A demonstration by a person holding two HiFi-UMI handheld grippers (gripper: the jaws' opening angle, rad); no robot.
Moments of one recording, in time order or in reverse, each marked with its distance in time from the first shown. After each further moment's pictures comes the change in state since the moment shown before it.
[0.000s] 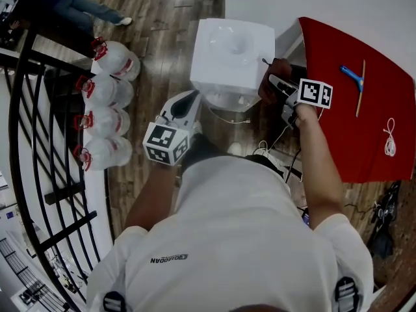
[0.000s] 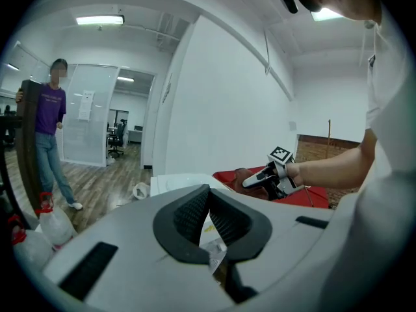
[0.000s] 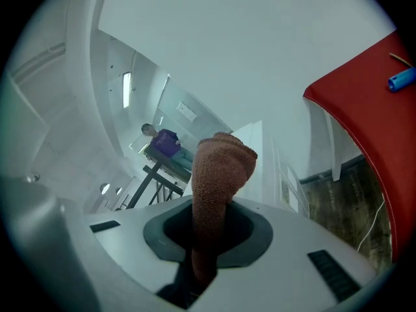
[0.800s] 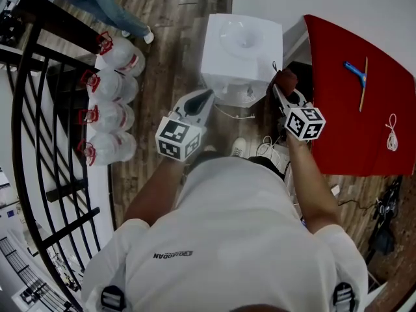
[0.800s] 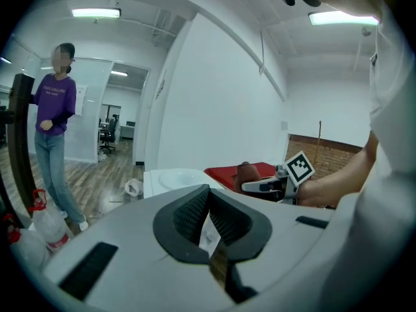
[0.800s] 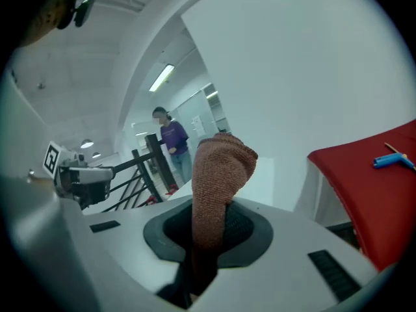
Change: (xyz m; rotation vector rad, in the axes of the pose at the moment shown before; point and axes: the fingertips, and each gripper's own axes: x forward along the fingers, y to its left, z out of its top) left arm -0.018 -0.016 -0.011 0.000 0.028 -0.078; right arm -0.026 0.048 -0.044 -0.474 -0.270 -0.186
